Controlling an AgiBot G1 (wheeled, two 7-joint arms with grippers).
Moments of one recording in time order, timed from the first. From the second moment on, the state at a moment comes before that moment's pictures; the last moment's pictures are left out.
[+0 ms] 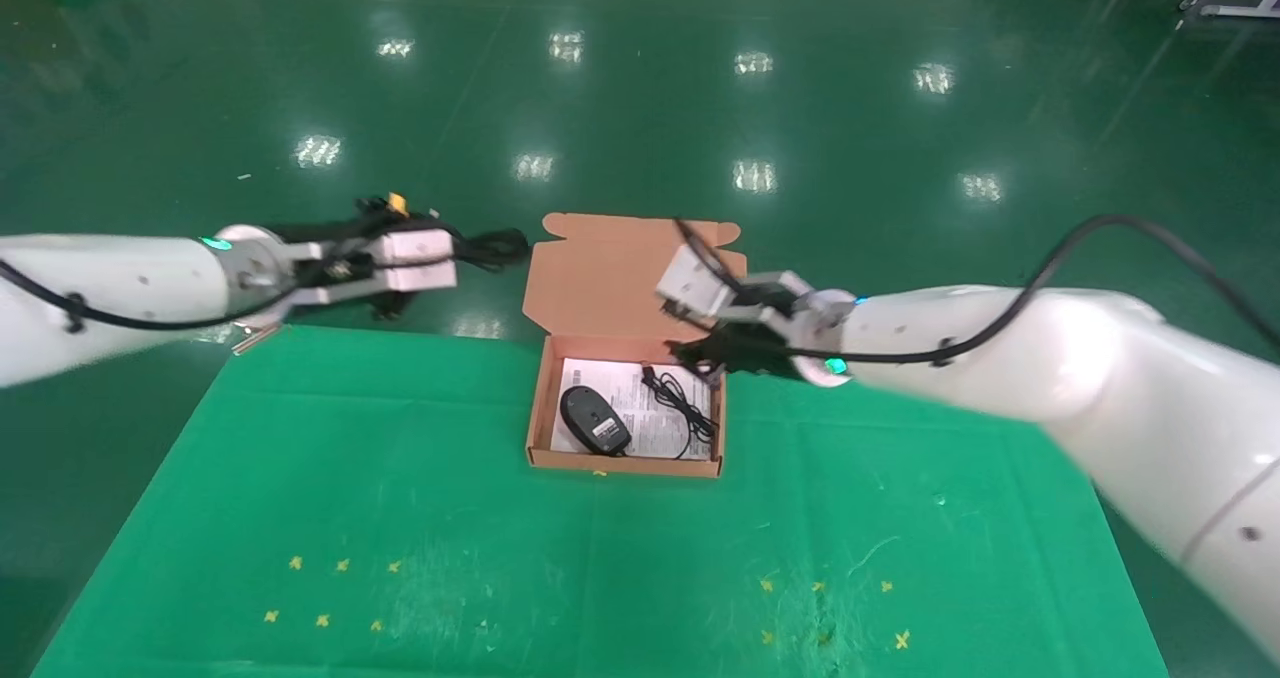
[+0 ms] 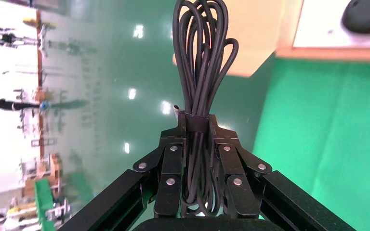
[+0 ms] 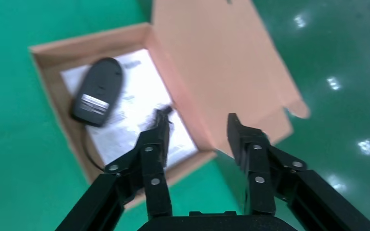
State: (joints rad) left arm -1.54 1.08 0.74 -0.88 2.07 0.72 -0.03; right arm 1.69 -1.23 -1.31 0.72 -1.61 -0.54 0.56
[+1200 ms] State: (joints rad) left arm -1.45 1.37 0.81 -0.49 1.56 0.58 0.59; right arm 1.81 -0.85 -1.36 1.16 -1.97 -0.66 0.95
